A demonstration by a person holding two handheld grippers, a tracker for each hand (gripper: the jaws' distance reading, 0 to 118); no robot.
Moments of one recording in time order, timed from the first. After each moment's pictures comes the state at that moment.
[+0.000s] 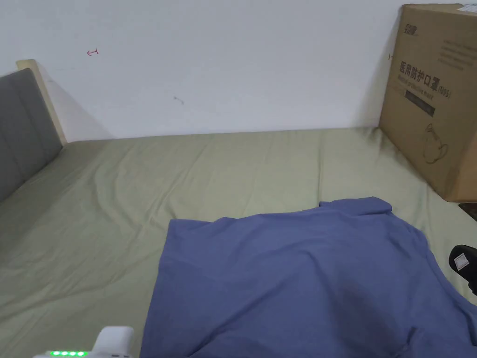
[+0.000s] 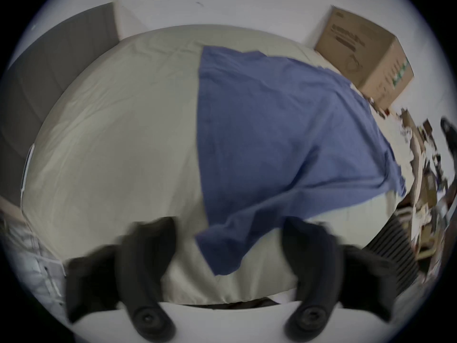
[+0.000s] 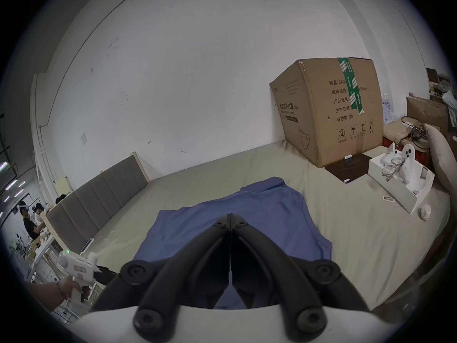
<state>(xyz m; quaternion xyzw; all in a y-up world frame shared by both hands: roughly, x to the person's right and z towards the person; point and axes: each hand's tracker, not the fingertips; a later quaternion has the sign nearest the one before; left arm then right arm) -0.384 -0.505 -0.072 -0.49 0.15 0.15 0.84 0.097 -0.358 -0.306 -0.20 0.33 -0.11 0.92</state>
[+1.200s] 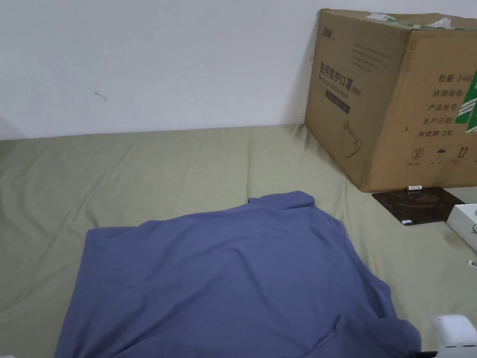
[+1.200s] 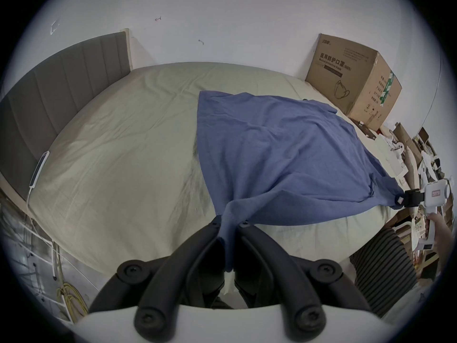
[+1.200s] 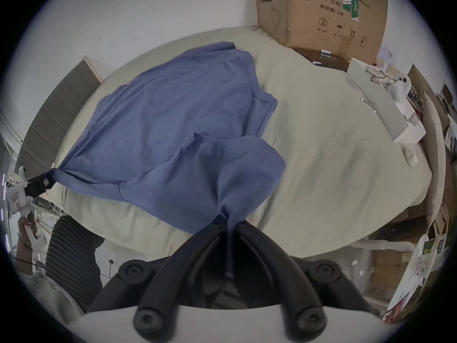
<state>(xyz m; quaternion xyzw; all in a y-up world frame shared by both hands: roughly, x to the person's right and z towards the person) -0.353 -0.454 -0.039 -0.38 0.20 0.15 0.89 0.169 -0.462 -0.336 -0.51 0.25 0.06 0.82</state>
